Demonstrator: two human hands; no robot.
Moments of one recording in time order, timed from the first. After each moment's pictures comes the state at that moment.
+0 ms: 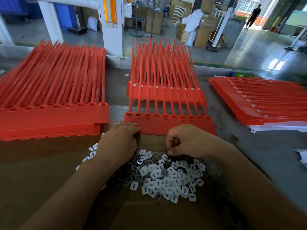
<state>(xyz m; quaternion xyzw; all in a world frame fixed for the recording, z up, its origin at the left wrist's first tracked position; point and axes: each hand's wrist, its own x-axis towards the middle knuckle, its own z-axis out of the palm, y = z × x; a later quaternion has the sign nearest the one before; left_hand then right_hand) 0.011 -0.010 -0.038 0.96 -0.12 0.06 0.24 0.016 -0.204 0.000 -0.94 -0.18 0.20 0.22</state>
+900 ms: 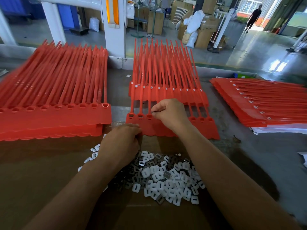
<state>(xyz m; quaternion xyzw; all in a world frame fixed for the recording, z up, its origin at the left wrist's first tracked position) 0.010 -0.011 -0.035 0.96 -0.12 0.06 0.25 0.081 -0.159 -0.022 -0.92 -0.05 -0.07 0.38</state>
